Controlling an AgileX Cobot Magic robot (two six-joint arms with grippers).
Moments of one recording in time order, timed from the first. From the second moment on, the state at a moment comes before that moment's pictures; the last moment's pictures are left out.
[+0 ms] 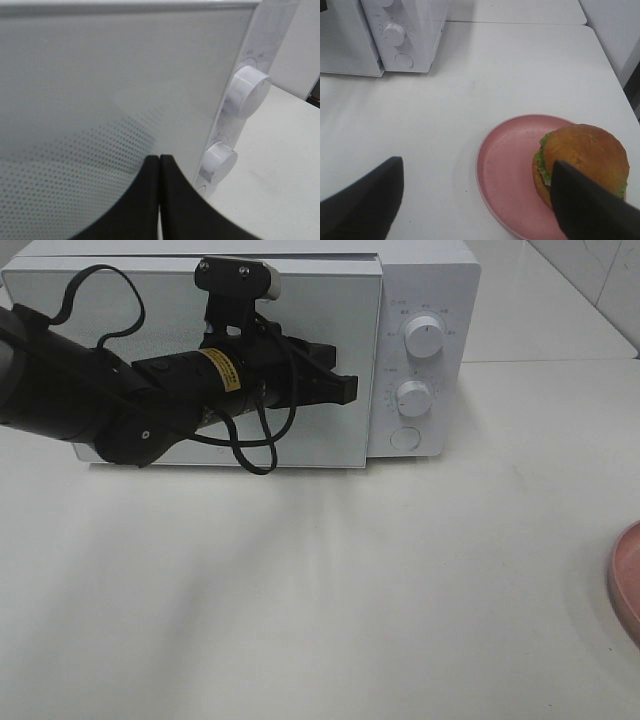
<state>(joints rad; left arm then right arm) -0.64 2.01 -1.08 0.18 -0.60 -0.26 0.16 0.00 -0.50 -0.14 1.02 0.13</state>
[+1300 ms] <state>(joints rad) -0.67 1.97 -1.21 0.11 -0.20 -0.26 0.16 0.00 -0.50 -0.14 1.02 0.13</state>
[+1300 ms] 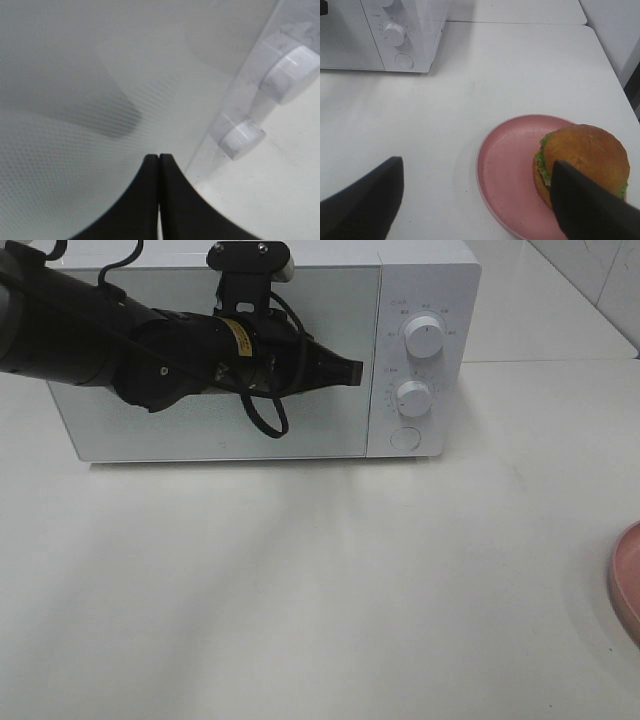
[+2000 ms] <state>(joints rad) -0.81 1.93 -1.21 -0.06 0.31 -0.27 0.16 0.00 -0.50 -0.14 1.02 0.13</state>
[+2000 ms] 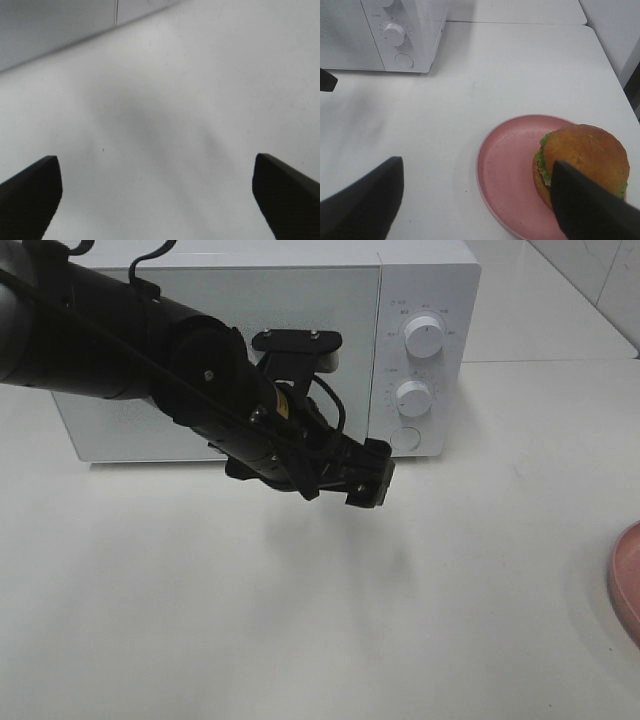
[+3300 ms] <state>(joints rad) -0.30 1.39 -0.96 -0.09 1.06 -0.09 0.16 0.00 -0.50 -0.14 1.02 0.13</state>
